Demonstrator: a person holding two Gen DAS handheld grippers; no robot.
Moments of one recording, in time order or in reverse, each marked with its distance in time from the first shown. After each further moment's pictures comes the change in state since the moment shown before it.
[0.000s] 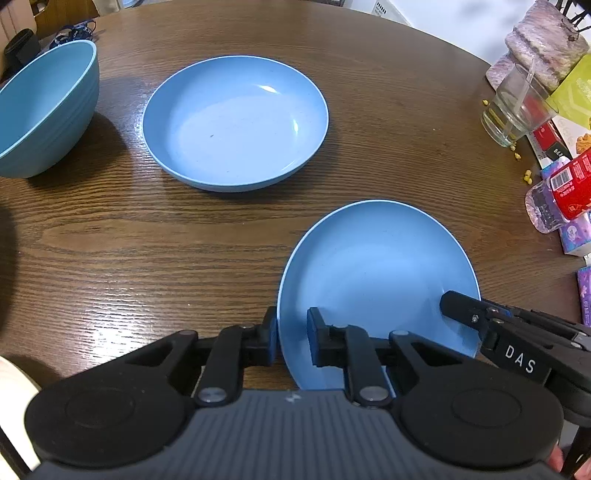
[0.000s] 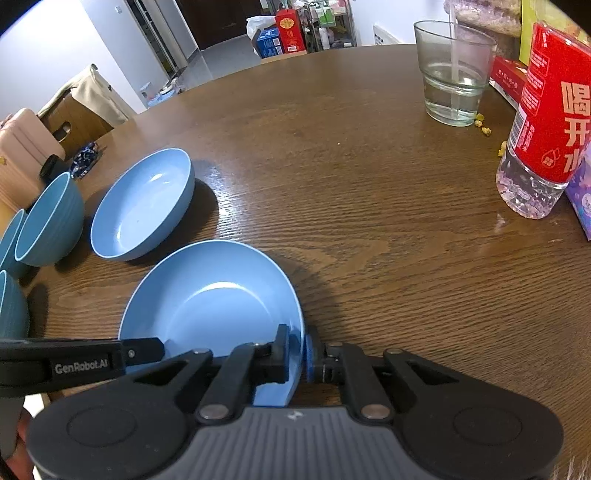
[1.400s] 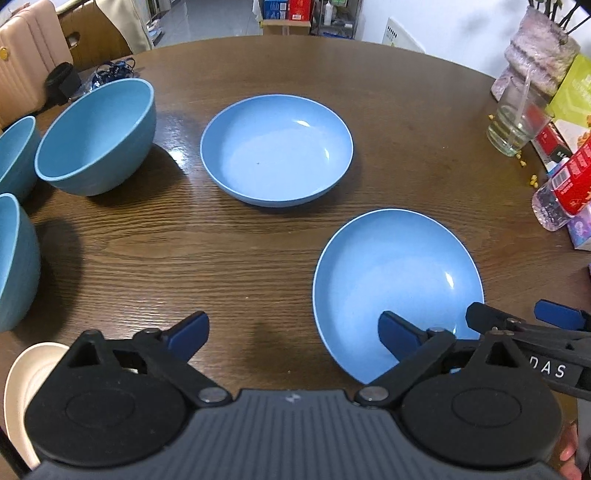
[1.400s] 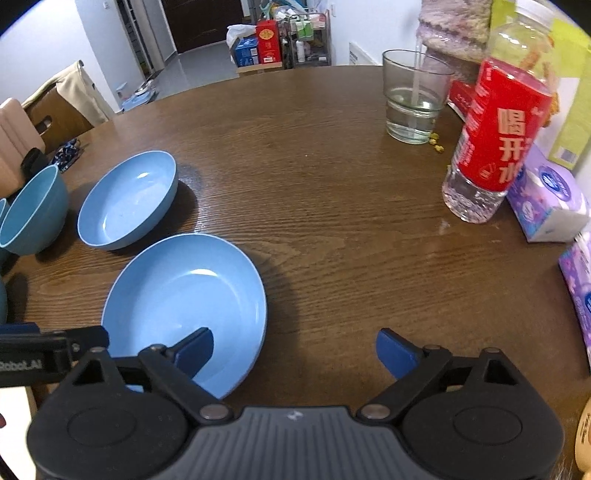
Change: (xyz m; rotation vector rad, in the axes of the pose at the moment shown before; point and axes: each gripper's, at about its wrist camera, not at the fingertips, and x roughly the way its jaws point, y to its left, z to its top) left arm -0.040 0.003 -0.021 0.024 -0.097 0.112; right arm -0.038 0.003 -0.014 -0.032 -0.032 -0.137
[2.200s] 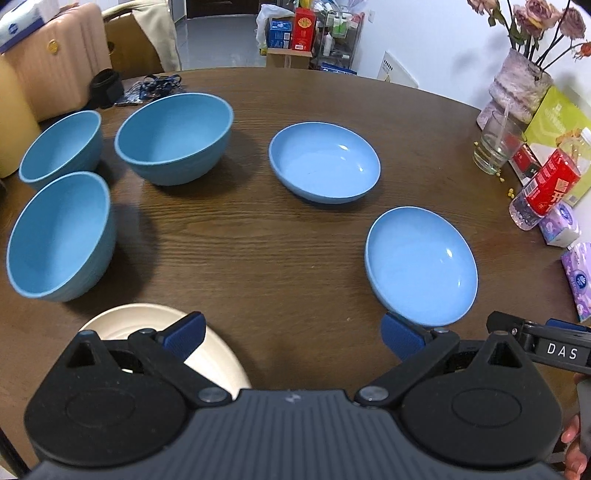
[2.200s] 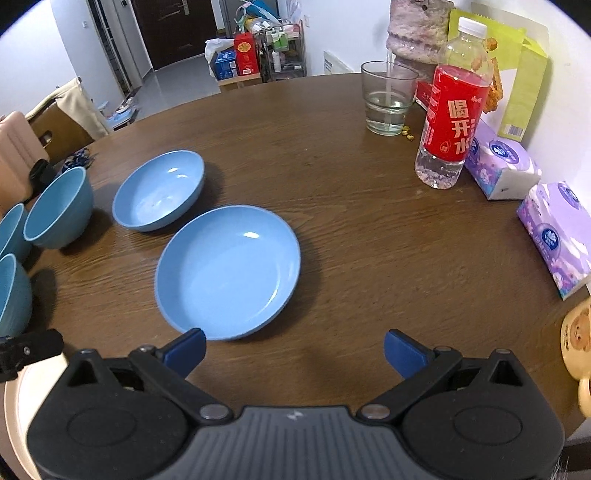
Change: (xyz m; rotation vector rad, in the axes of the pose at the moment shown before) left arm -0.073 0.068 -0.043 -0.011 -0.100 -0.054; right arm -0.068 0.033 -0.049 0.089 -0.032 -0.053
